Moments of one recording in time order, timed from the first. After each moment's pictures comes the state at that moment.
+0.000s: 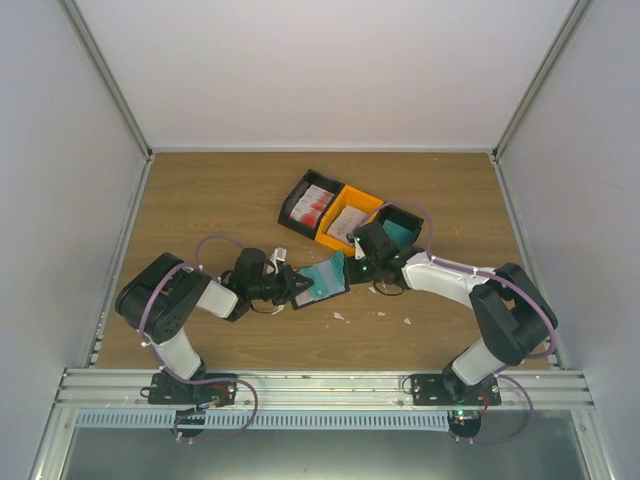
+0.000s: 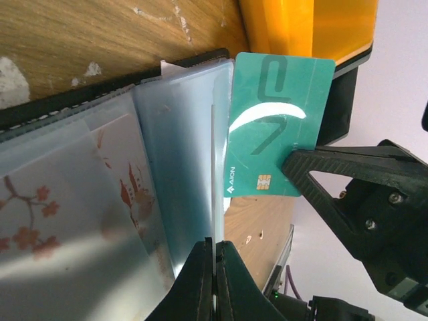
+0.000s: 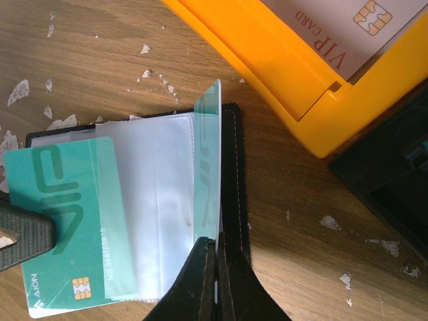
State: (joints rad) left arm -0.51 1.69 0.40 0.76 0.62 -1.16; right arm 0.65 1.57 0.83 -0.24 -0.13 0.45
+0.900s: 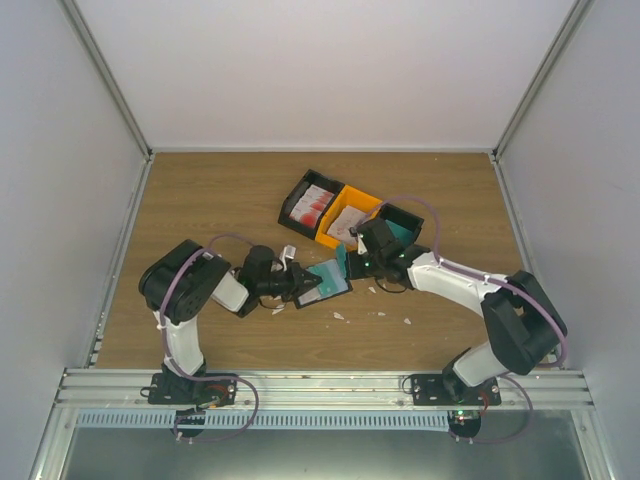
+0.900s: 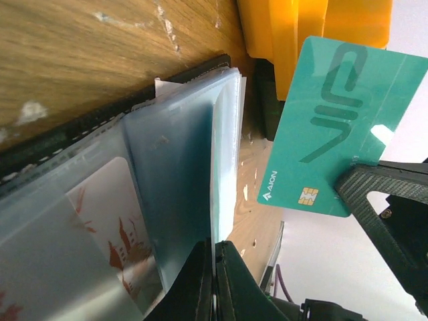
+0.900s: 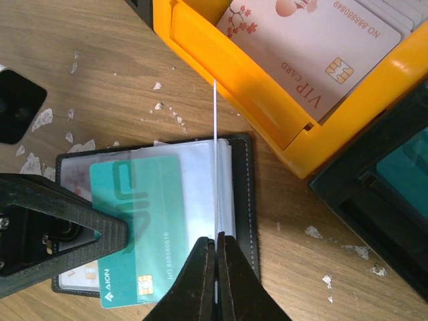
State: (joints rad) left arm -0.53 1.86 0.47 0.89 0.66 -1.21; right arm 0.65 1.51 0.84 -0.25 -0.09 0.45
